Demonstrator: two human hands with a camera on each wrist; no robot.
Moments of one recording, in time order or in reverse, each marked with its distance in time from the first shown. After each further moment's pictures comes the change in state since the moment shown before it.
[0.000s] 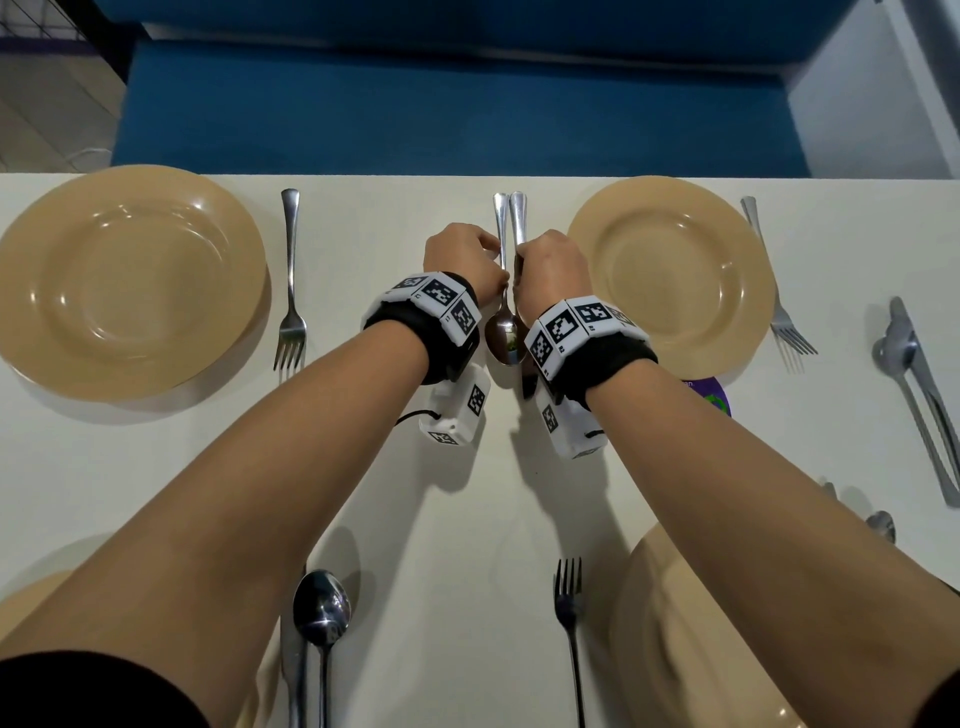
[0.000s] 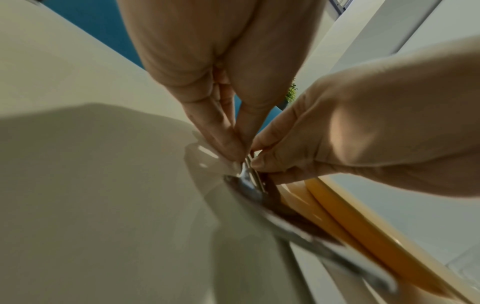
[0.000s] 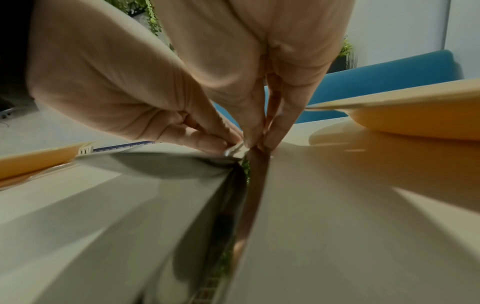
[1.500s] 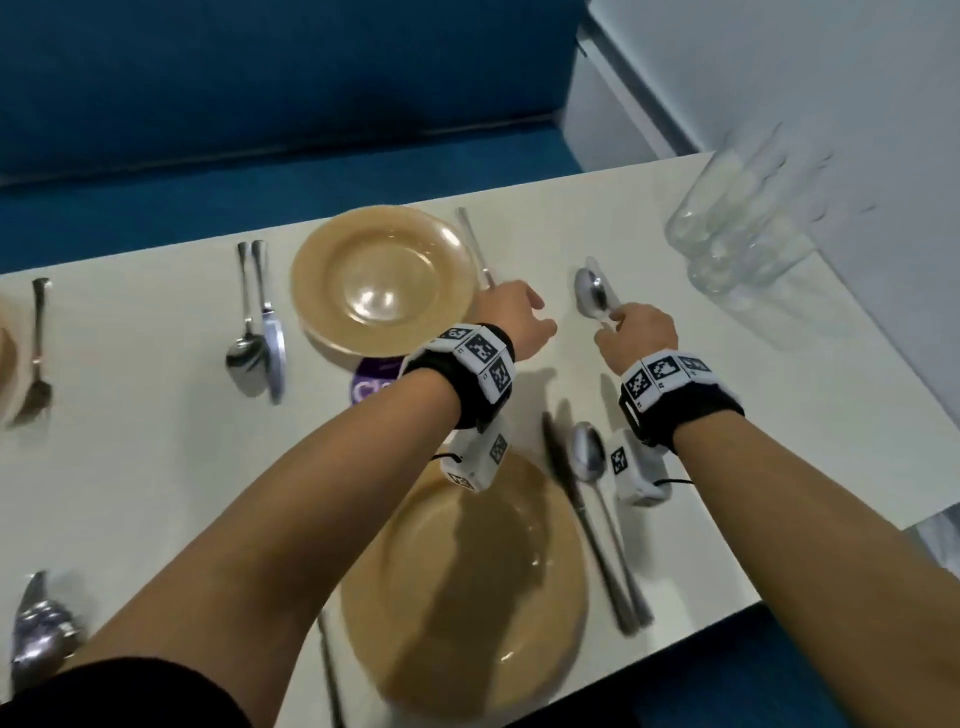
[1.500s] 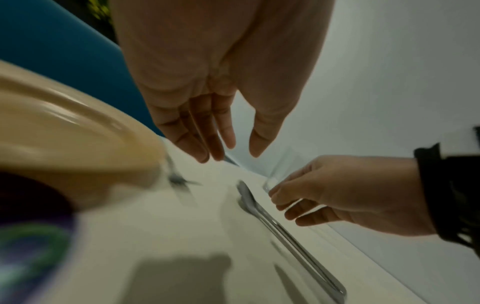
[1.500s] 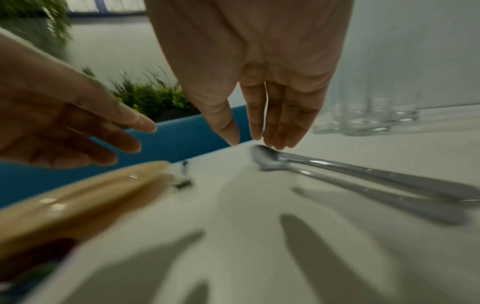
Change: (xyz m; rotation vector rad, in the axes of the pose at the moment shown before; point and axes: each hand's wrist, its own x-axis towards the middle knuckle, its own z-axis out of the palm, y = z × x) left_hand -0.165 0.160 0.223 0.285 -0.317 0.340; right_hand -0.158 0.322 -0.123 0.191 0.072 0.600
